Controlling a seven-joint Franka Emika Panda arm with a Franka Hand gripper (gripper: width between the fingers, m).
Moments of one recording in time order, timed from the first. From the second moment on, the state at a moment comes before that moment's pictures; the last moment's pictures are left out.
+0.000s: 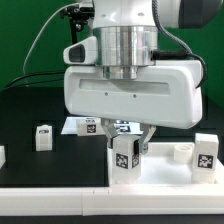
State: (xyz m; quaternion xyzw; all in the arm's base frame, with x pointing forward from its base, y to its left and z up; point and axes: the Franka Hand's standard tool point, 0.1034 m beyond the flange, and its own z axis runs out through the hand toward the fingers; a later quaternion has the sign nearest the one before) arm 0.635 0.000 0.073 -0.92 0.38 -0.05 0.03
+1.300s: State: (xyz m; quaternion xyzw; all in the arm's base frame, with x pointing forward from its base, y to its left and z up) arm 0.635 0.002 0.074 -0.61 0.79 0.00 0.08
